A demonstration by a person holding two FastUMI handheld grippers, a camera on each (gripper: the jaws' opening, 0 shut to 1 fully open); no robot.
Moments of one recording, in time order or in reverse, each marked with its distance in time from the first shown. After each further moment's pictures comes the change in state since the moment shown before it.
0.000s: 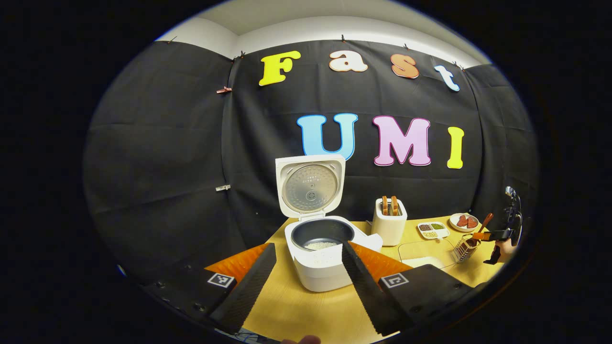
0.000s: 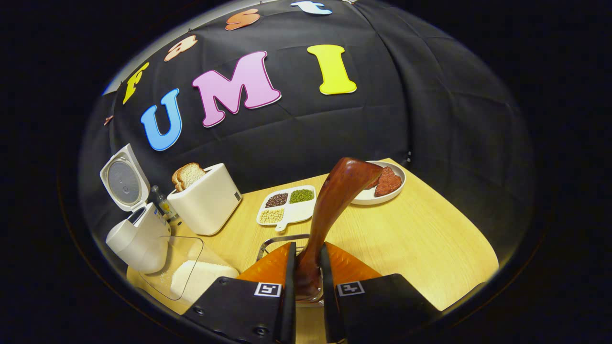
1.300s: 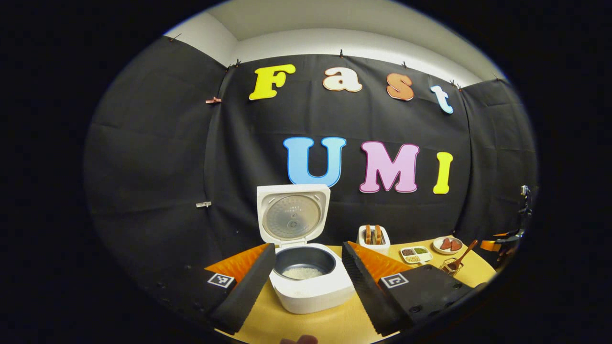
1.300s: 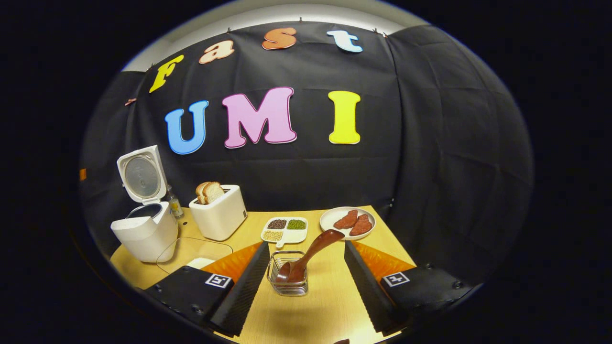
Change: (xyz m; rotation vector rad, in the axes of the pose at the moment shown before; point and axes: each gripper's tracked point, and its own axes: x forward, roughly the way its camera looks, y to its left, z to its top) left arm 0.020 -0.028 0.054 -0.058 -0.108 -0.097; right arm -0.103 0.006 0.073 -0.110 -0.115 0.002
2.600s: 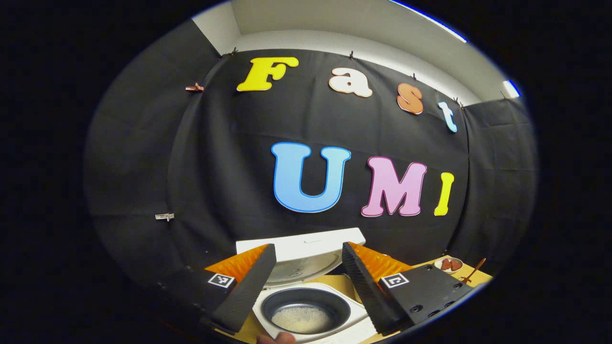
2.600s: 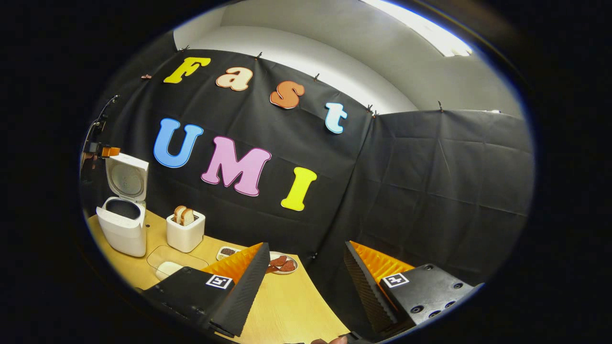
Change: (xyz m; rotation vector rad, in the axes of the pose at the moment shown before) left arm 0.194 0.058 0.059 -0.095 -0.148 -0.170; right arm -0.248 0.044 0.168 -0.394 -0.326 -0.363
